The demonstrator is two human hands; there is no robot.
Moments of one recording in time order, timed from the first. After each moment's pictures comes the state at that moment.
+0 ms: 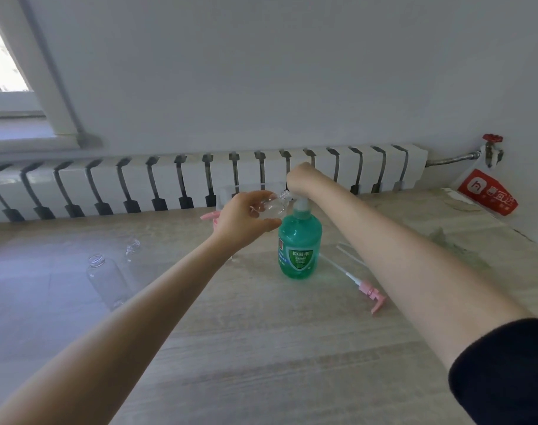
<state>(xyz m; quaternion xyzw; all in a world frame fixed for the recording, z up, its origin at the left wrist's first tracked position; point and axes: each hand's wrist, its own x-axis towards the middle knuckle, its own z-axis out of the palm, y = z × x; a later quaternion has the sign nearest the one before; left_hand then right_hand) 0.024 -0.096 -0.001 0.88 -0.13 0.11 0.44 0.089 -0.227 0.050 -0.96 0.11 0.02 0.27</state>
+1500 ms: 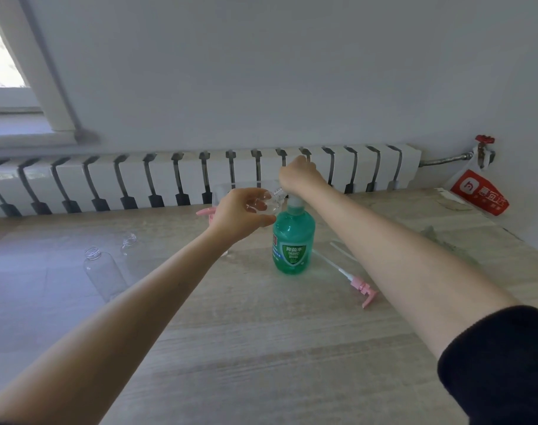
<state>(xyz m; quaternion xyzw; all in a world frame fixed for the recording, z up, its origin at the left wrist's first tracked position) 0.023 -0.099 0.003 0.87 -0.11 0.08 0.47 0.092 -0.227 0.040 -0.93 0.12 -0.02 0.34</state>
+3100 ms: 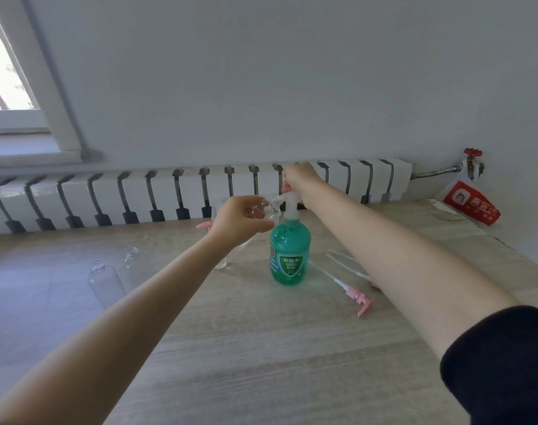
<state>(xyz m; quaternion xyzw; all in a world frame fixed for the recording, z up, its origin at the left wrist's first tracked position) 0.015 -0.103 0.020 0.86 -0.11 0.05 0.49 0.084 -0.238 0.064 -0.84 0.10 -0.01 0.54</state>
